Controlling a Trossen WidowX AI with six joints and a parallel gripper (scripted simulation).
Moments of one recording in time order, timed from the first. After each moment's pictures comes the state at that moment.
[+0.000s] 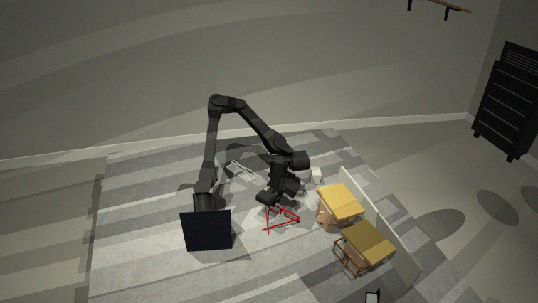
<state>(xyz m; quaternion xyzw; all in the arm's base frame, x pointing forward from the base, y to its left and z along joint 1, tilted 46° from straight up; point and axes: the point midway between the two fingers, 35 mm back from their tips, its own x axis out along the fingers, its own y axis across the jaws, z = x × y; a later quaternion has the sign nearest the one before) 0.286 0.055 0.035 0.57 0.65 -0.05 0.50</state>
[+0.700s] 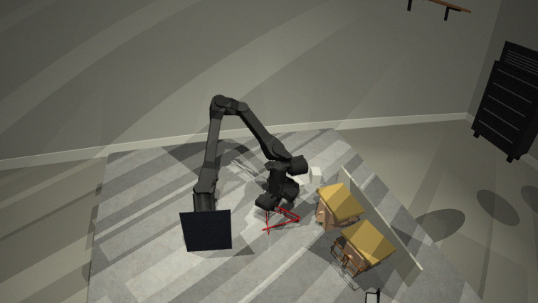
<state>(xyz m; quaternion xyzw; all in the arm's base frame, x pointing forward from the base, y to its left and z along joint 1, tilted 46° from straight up) 0.289 0.075 0.019 0.57 0.65 -0.05 0.50</state>
